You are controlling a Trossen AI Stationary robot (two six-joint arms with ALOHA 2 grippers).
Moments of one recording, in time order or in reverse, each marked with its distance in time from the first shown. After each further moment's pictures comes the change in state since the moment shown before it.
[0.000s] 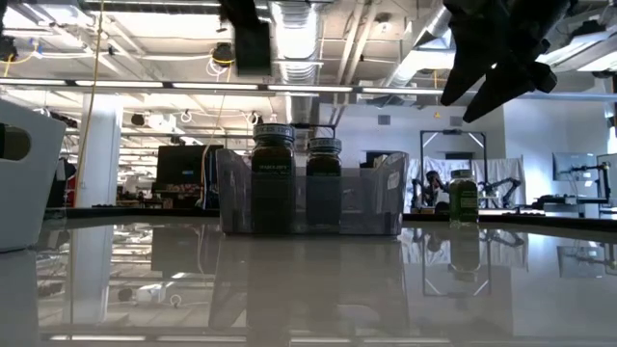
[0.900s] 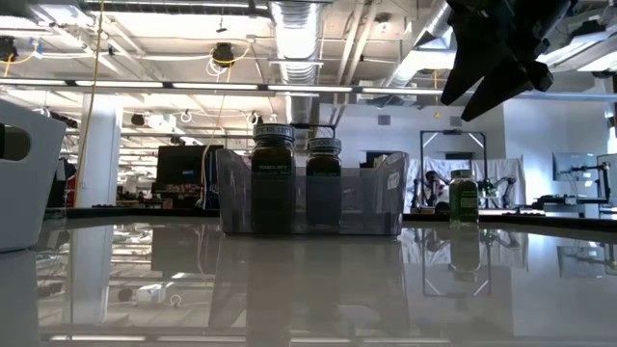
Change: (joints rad) left arm -1.179 0.037 -0.329 -0.020 -0.439 -1.103; right arm 0.008 0.000 0.000 0.011 -0.004 -0.053
